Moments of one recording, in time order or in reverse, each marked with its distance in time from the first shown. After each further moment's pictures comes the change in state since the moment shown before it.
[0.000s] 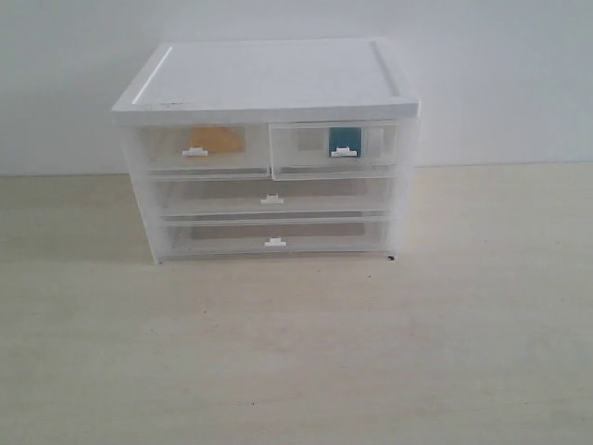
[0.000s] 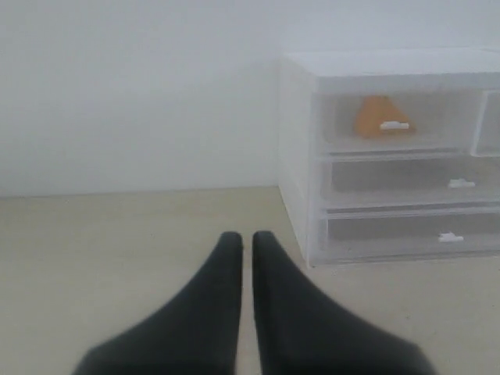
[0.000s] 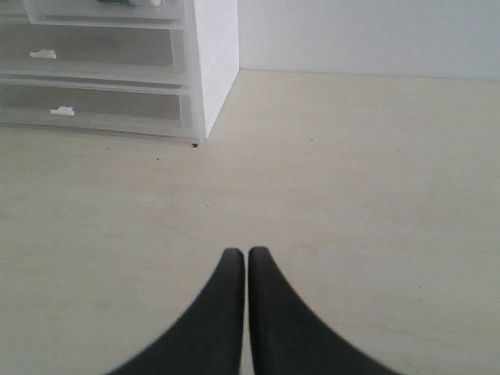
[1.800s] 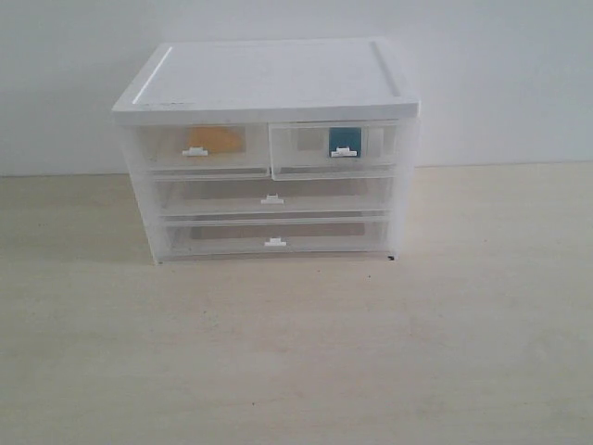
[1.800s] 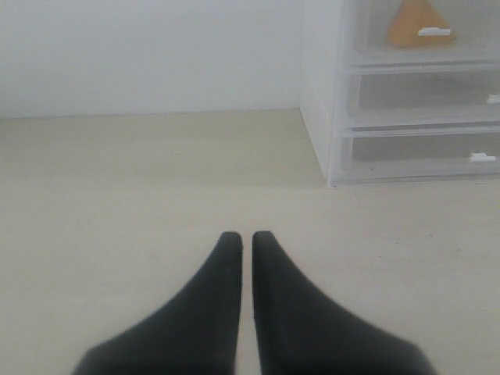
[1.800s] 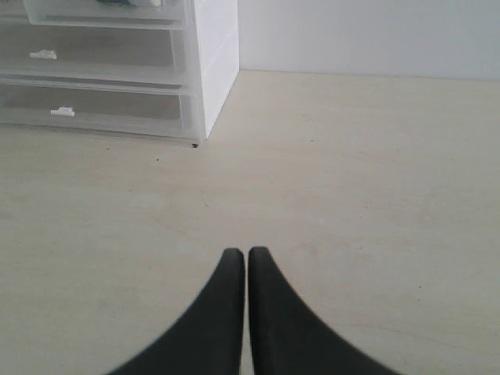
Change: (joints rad) left arm 0.043 -0.009 0.000 -0.004 0.182 0.023; right arm 0.000 0.000 0.000 0.000 0.000 0.000
